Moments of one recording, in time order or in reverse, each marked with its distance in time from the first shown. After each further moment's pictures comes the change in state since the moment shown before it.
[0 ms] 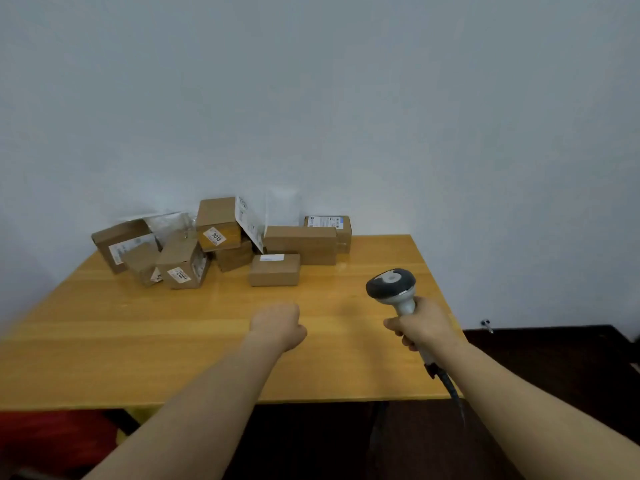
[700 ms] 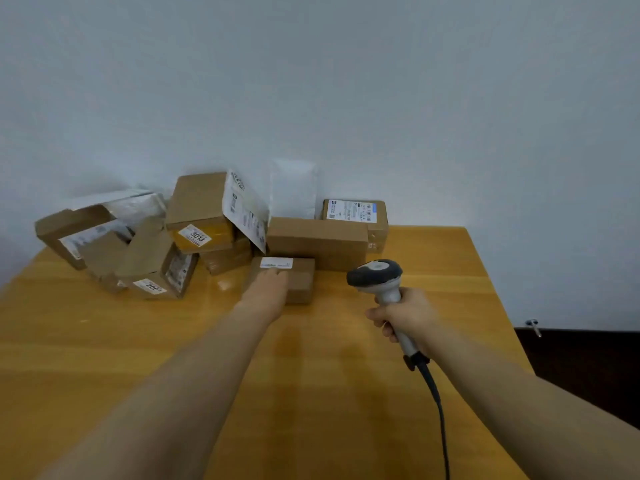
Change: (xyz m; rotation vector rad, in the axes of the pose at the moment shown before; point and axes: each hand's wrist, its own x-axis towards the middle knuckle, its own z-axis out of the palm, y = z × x) left_hand 0.243 -0.068 0.022 -0.044 -0.097 -0.071; right_hand 0.230 -0.063 0.079 0.145 -0.277 0.177
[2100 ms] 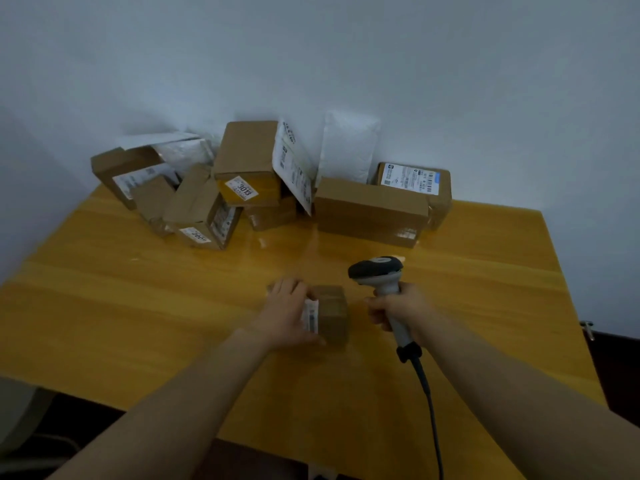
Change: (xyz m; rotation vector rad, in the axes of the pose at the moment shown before) left_hand -0.061 -0.053 0.069 -0.297 -0.002 0.105; right_hand 0.042 0.003 0.081 -0.014 -0.196 0.096
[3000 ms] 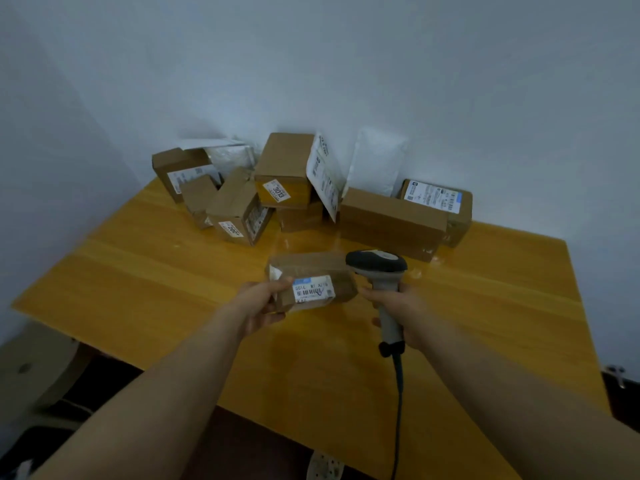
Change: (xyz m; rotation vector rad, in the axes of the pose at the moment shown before) left_hand -0.047 -0.017 -0.043 -1.366 0.140 -0.741; right_hand -0.026 -0.007 0.020 0.188 -0.059 -0.112
